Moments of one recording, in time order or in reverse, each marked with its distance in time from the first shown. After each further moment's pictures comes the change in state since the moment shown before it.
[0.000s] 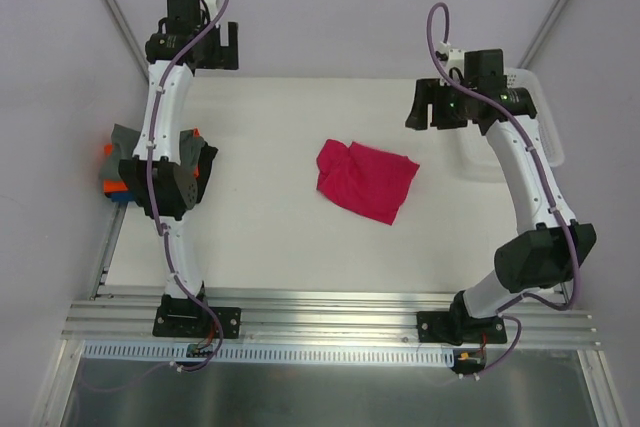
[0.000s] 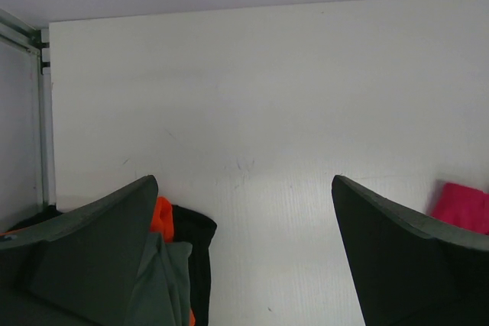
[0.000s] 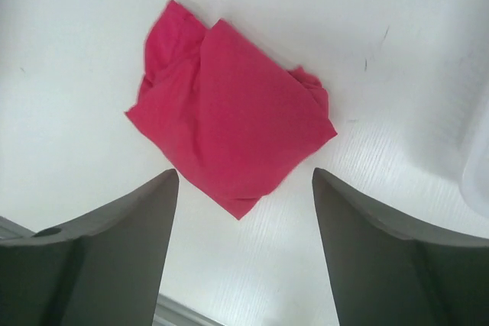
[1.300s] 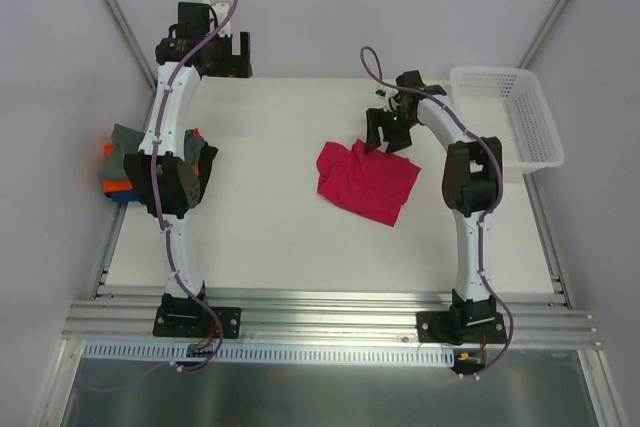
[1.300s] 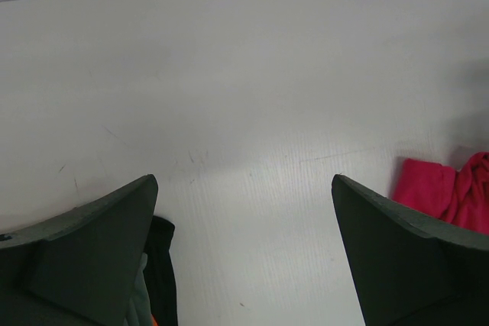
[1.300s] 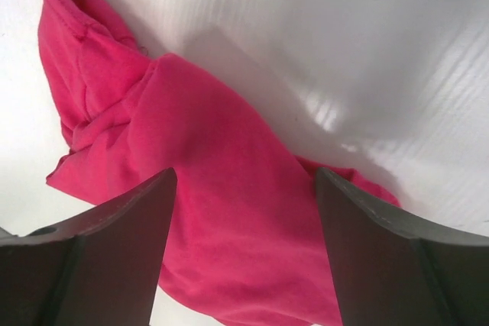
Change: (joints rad) left arm -0.014 0.020 -0.061 0.024 0.147 -0.026; right arm 0.073 0.731 0.268 -0.005 -0.103 -0.013
